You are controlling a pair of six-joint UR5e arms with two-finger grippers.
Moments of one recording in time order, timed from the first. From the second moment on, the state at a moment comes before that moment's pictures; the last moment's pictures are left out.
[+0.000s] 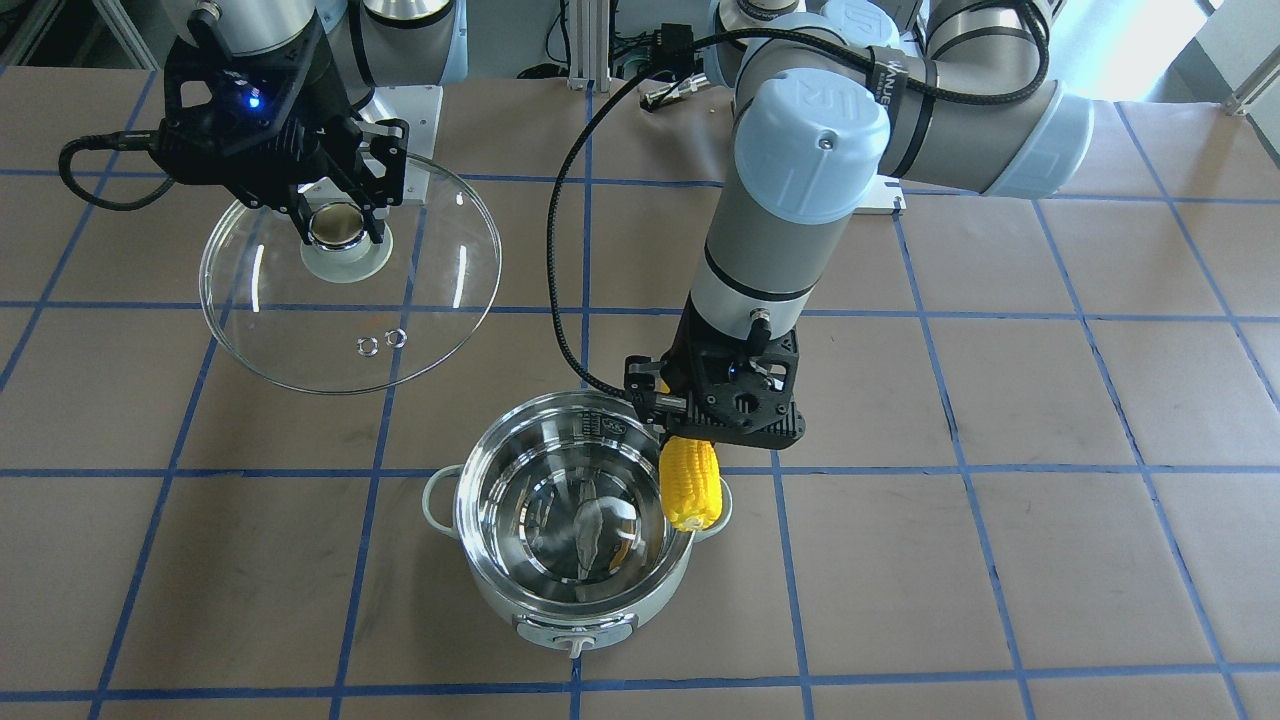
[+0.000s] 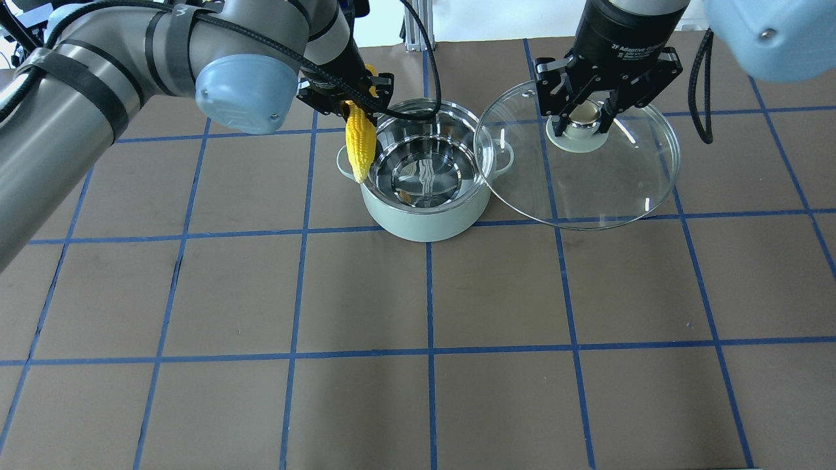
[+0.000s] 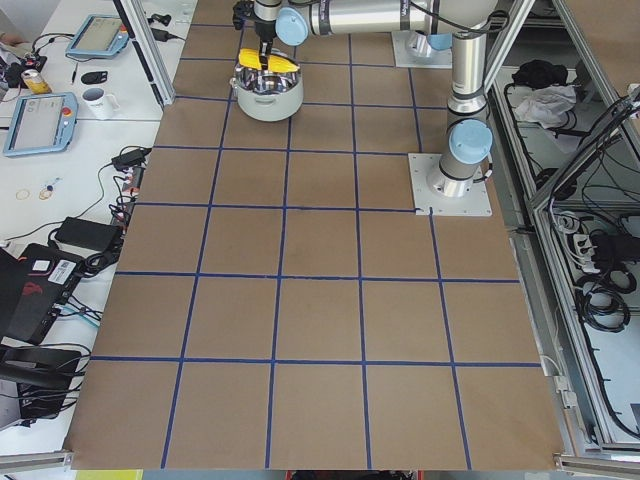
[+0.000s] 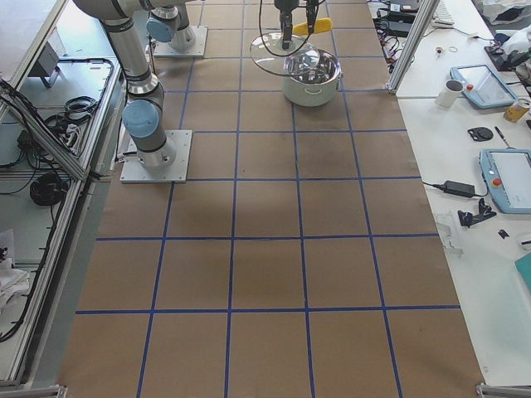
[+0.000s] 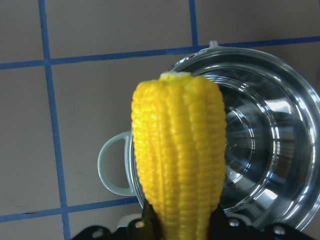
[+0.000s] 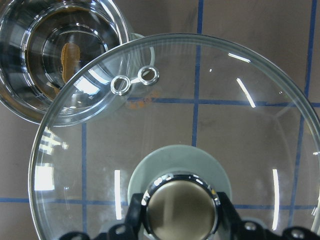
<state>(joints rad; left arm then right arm) -1.78 -1.90 -1.44 -1.20 1.50 -0.13 1.68 -1.54 1.43 -1.49 -1.57 0.07</state>
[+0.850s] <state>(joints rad) -1.88 -2.04 -1.41 -1.16 1.52 -0.15 1.67 -1.54 1.43 -1.49 -1.57 0.07</state>
